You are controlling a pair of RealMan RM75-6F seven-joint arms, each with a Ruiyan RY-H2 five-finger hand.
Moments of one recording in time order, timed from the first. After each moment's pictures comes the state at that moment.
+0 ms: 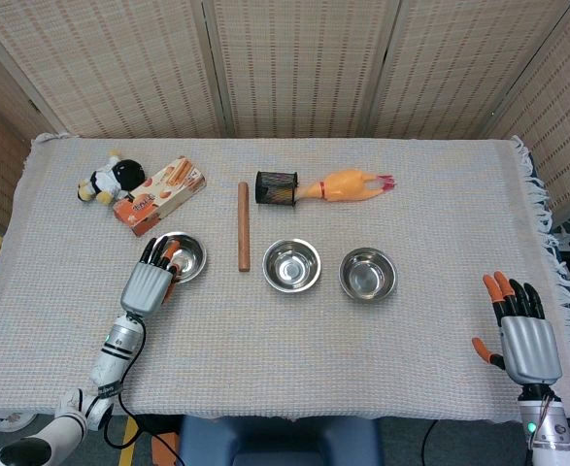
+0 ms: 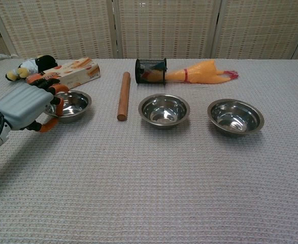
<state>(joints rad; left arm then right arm) -0.60 -2.01 -0.14 -0.41 1.57 1.26 0.07 0.07 -1.21 0.08 -1.75 -1.39 1.45 -0.32</state>
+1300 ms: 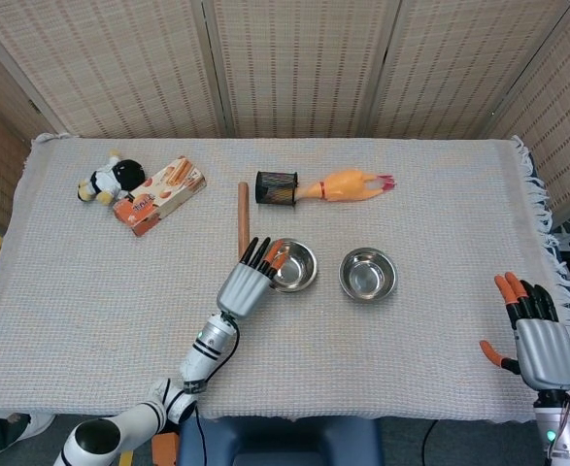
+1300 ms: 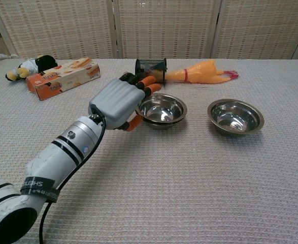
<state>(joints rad) -0.87 -2.22 -0.18 -0.53 1.49 1.23 0.32 0.06 -1.13 0.06 -1.80 -1.42 1.46 -0.20</state>
